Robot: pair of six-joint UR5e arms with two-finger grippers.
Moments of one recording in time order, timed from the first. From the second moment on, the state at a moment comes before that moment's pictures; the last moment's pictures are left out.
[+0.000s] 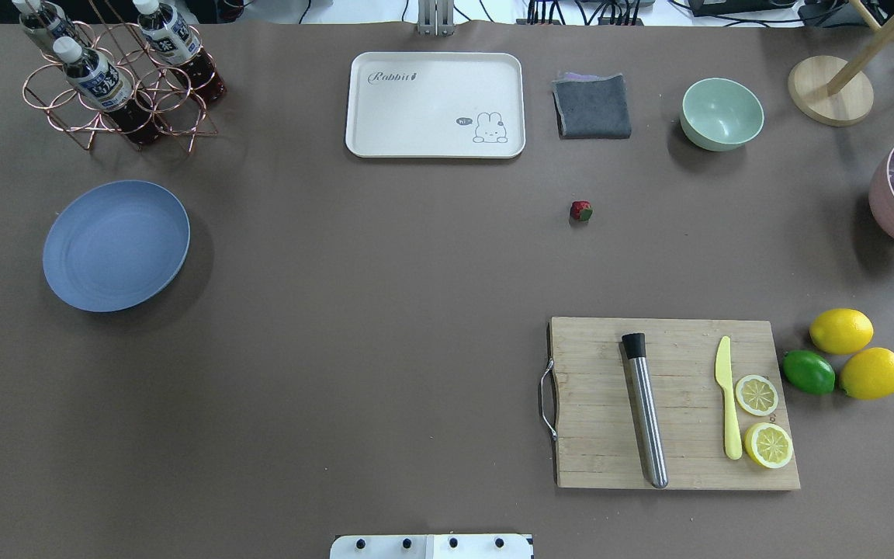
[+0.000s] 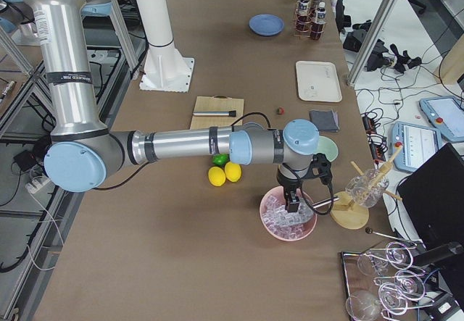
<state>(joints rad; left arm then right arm) -1.49 -1.76 -1.46 -1.96 -2.27 -0.15 1.56 -1.43 1.58 -1.62 2.35 -0.08</state>
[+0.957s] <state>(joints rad) -1.34 -1.68 -1.47 -2.32 -2.27 -0.53 1.39 -1.36 1.75 -1.62 2.42 0.24</state>
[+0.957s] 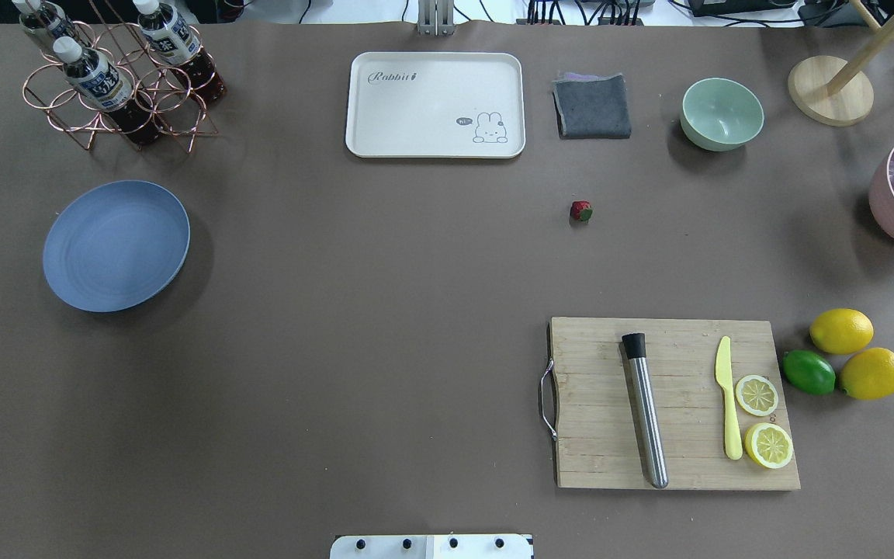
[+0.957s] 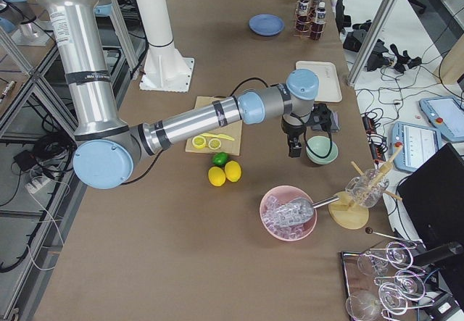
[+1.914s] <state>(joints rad) -1.01 -1.64 -1.36 -2.71 -2.05 -0.92 1.21 -1.30 1.68 -1.29 2.33 0.65</state>
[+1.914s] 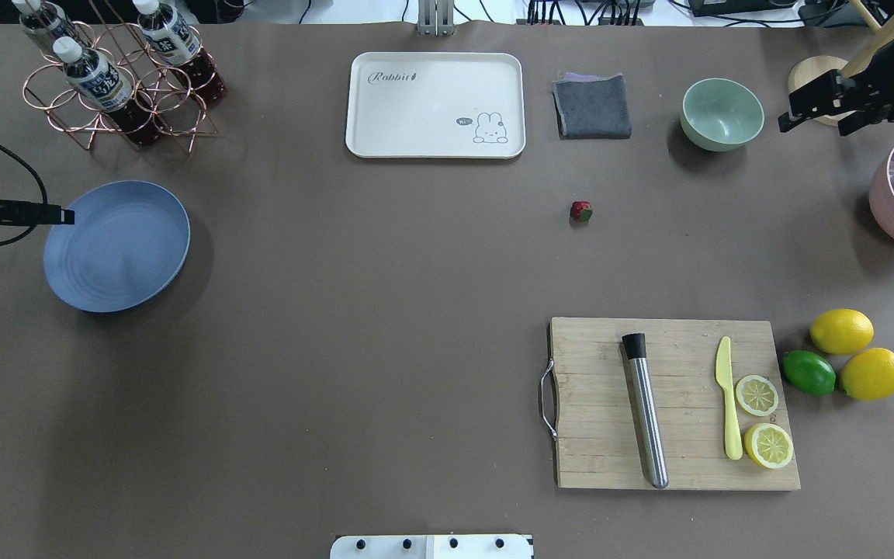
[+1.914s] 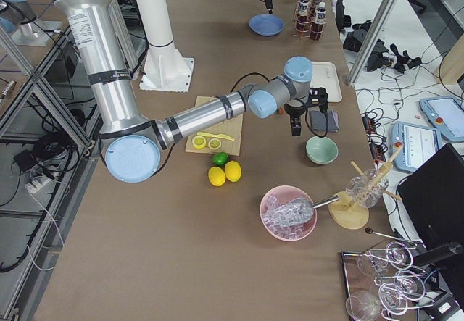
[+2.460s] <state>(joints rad) -0.98 -1.64 -1.34 -2.72 -2.04 -0.92 1.13 -1.30 1.64 -1.22 2.29 0.71</state>
